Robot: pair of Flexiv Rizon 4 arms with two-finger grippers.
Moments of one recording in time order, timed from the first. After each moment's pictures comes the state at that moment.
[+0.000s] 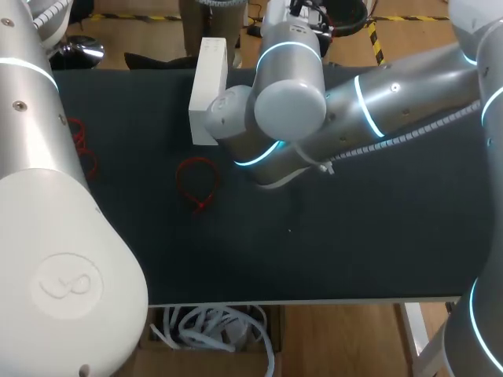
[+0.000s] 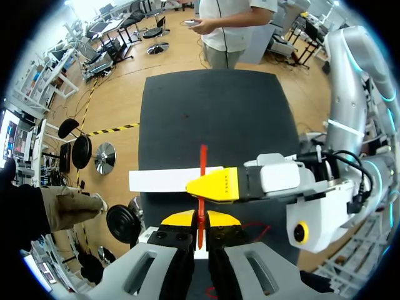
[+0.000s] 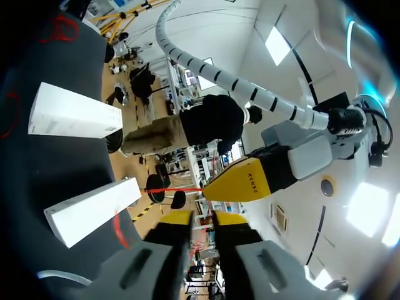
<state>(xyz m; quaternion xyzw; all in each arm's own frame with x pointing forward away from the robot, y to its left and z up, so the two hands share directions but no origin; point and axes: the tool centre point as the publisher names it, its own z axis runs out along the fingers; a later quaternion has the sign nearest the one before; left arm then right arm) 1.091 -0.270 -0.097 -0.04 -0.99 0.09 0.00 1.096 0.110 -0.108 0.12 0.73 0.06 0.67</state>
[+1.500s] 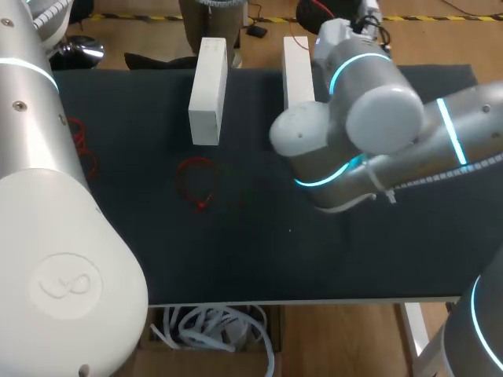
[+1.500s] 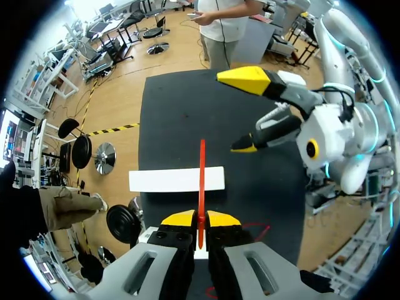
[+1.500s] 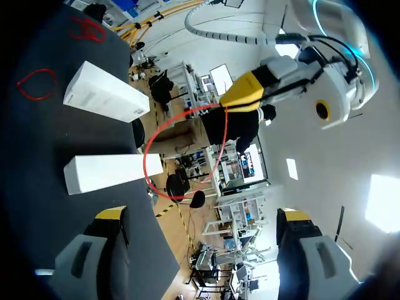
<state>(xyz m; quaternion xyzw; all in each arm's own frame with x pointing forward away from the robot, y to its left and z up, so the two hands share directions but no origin) 1.091 -0.270 -0.097 -0.04 -0.99 0.09 0.00 1.054 0.023 -0.143 0.10 0.78 0.10 0.61</state>
